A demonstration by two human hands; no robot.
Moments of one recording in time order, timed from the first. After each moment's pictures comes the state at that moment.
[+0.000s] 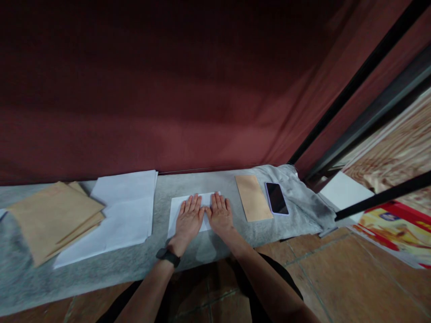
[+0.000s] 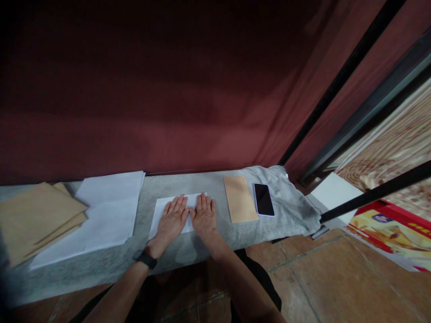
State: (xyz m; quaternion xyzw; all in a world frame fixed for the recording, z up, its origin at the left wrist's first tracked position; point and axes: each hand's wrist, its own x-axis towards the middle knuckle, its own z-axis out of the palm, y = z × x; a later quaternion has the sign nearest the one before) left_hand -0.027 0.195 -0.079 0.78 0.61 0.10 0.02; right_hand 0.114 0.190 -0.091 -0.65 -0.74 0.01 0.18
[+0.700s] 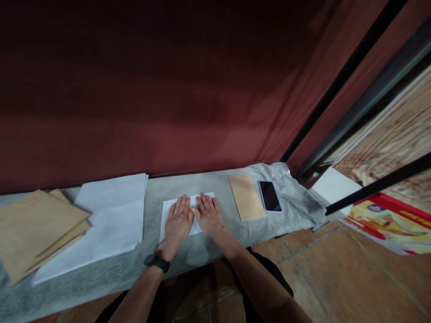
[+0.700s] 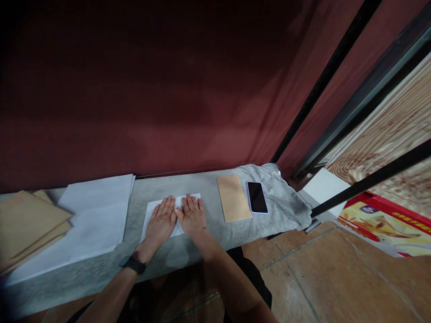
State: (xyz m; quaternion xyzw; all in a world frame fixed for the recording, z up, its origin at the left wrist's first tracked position) left_hand -0.041 0.203 -0.091 0.78 0.62 0.10 -0.01; right_hand 0.104 0.199 -0.083 -0.61 -0.77 0.06 0.16
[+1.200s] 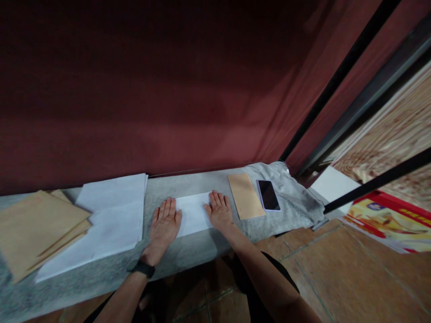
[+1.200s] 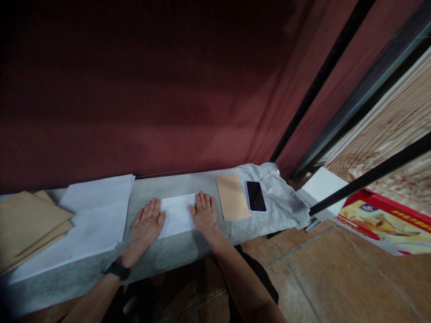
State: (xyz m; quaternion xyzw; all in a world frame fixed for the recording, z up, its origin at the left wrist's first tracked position) left_hand -0.076 0.196 -0.091 0.72 0.69 0.09 -0.03; right_hand 0.145 0.199 -0.086 -0.66 -0.74 0.04 0.15
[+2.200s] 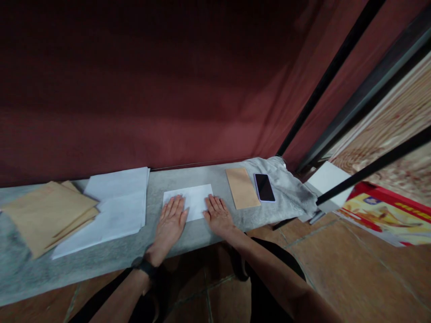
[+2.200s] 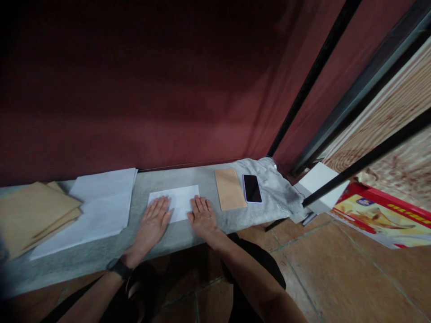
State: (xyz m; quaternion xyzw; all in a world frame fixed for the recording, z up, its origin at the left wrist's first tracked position) left_hand -0.063 0.149 -0.080 0.79 0.59 0.15 -0.02; right_hand 0.152 0.141 -0.086 -0.60 -0.78 0.06 0.15
